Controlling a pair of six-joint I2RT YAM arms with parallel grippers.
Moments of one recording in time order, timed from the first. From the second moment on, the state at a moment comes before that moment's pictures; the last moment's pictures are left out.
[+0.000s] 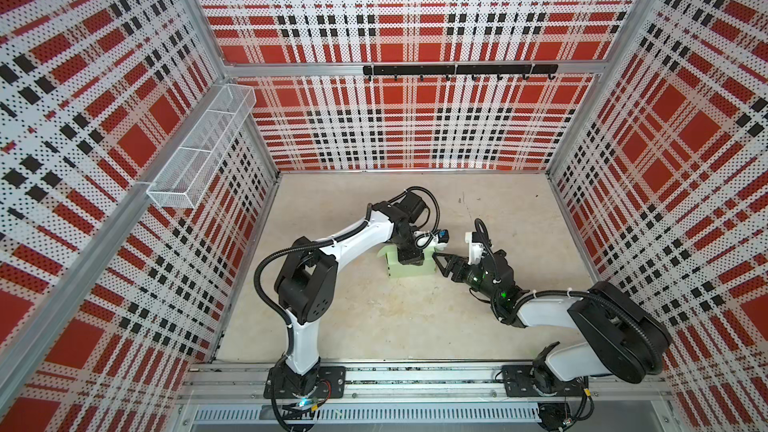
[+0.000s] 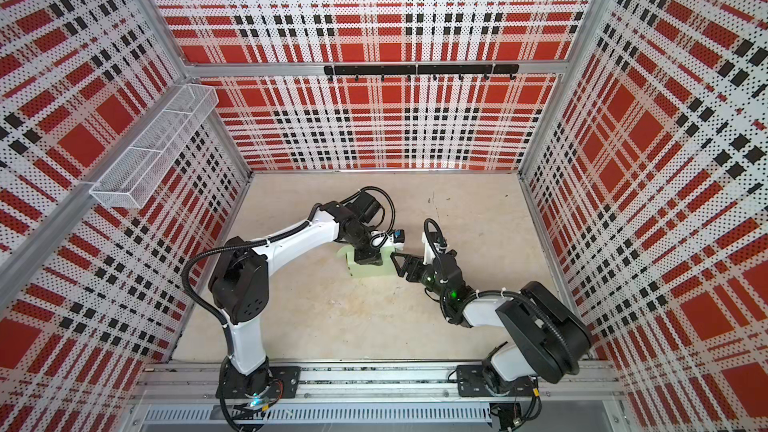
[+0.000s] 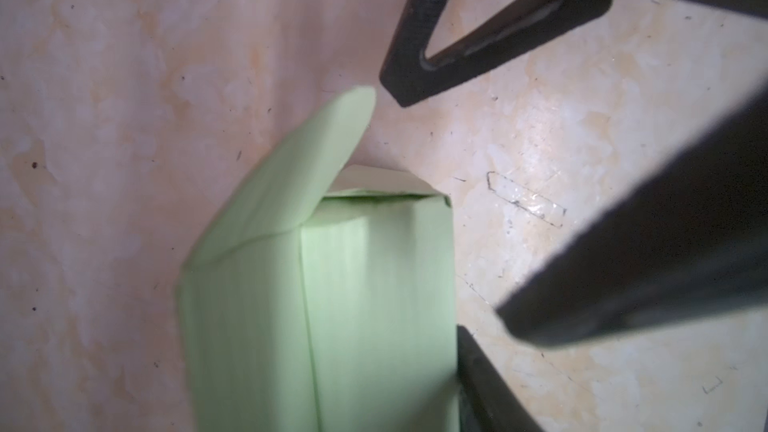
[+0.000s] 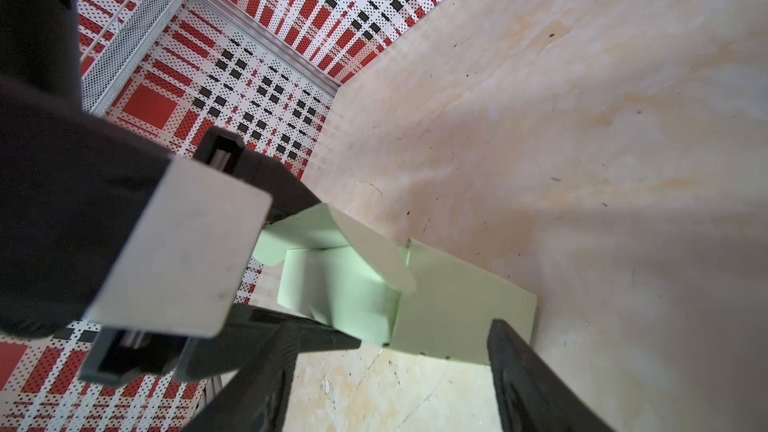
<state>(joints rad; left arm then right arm) -0.67 1.93 1.56 -0.89 0.28 0.83 0.63 1.43 0.34 0.84 -0.14 0.82</state>
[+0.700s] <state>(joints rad) -0.66 1.93 1.56 -0.86 0.31 0.81 0.64 1.55 0.52 0.64 0.02 0.78</state>
